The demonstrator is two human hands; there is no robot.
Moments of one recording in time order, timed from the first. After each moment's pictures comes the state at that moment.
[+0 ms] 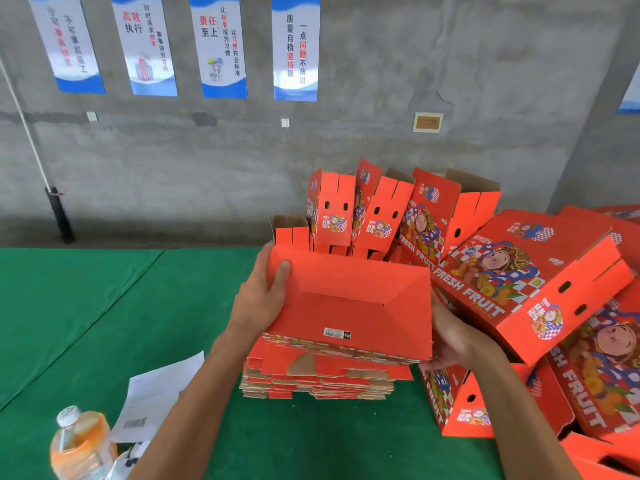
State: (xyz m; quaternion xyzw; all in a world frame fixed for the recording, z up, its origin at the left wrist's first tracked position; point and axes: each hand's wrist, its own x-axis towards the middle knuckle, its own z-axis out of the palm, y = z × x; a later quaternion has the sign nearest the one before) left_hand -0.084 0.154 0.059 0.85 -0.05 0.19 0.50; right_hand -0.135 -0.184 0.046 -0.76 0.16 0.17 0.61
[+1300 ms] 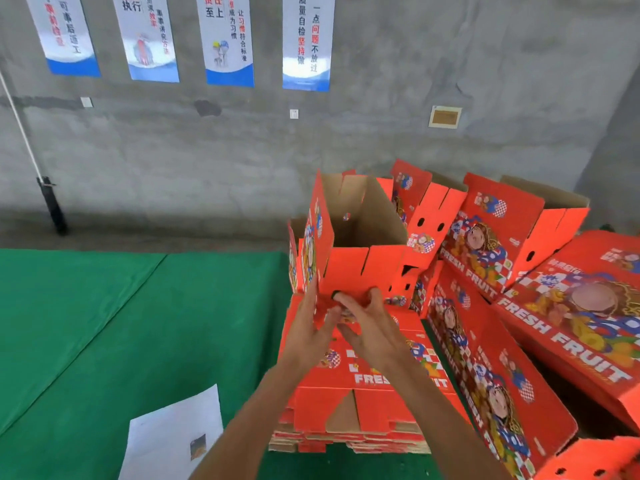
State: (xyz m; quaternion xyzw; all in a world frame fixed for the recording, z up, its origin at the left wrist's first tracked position) left_hand 0.056 0.171 -0.021 0.76 -0.20 0.14 0.60; right_hand 0.042 0.005 -0.006 -0.95 -0.14 -0.20 0.21
